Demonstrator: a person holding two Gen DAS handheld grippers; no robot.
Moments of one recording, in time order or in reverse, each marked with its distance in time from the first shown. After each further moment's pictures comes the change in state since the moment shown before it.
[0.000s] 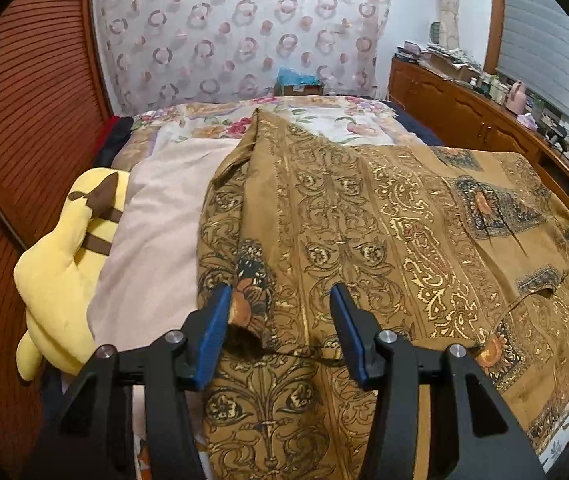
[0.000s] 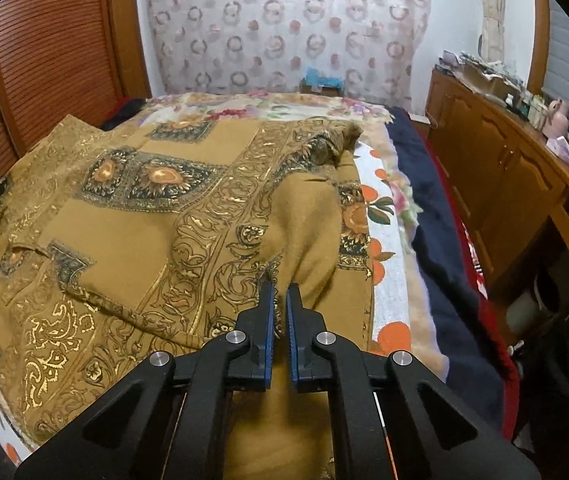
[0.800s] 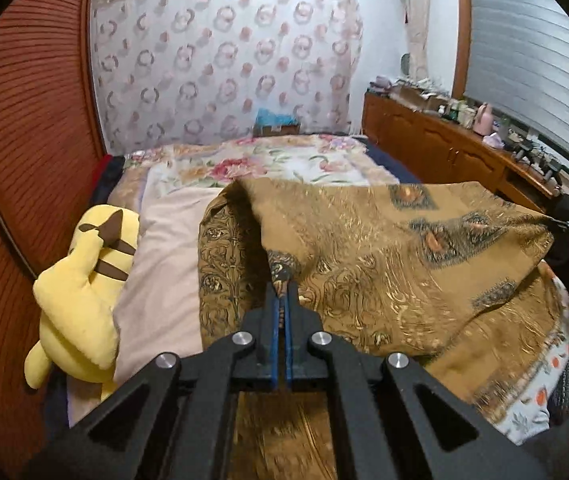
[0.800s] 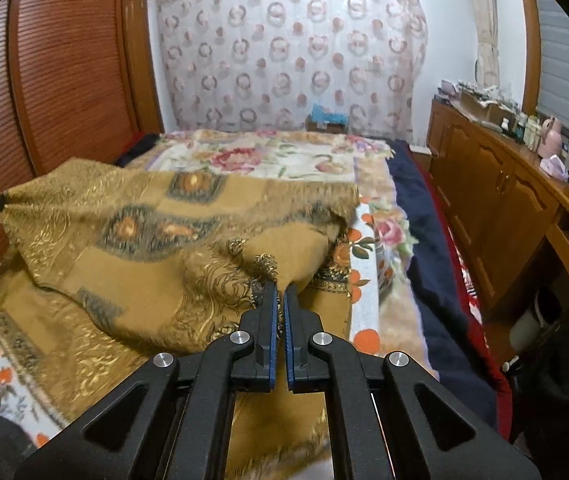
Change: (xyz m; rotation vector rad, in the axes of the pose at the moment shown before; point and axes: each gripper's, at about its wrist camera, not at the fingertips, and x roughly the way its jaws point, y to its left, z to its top) left arm -0.108 -0.014 -0.020 0.027 -0.157 -0.071; right arm -0.072 -0.005 0.000 0.004 -0.139 0.038
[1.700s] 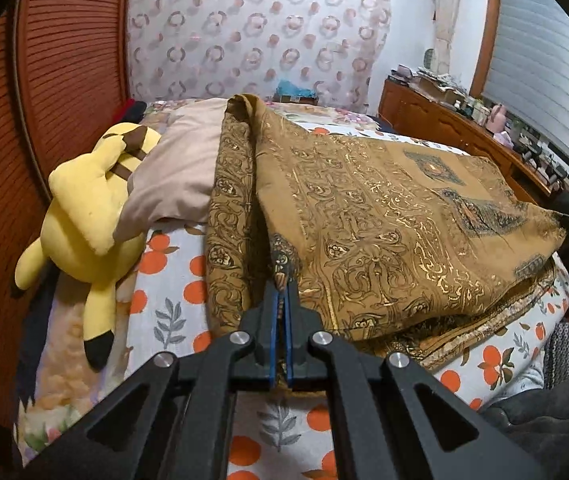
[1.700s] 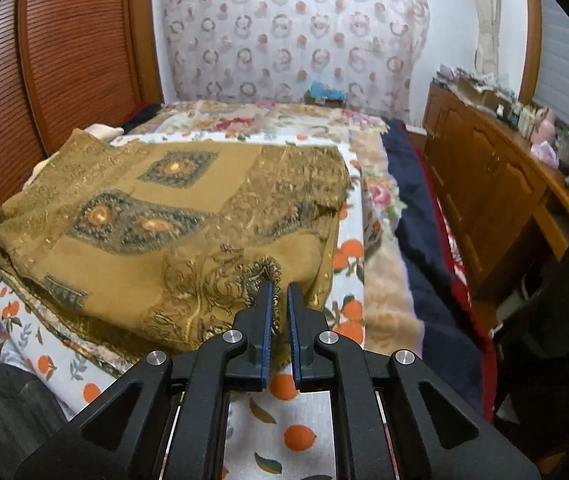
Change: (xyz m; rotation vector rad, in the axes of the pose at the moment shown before) left arm -0.027 -0.002 -0.111 -0.134 0.082 0.023; right arm -0.045 0.007 -0.049 -0.032 0.089 -0.026
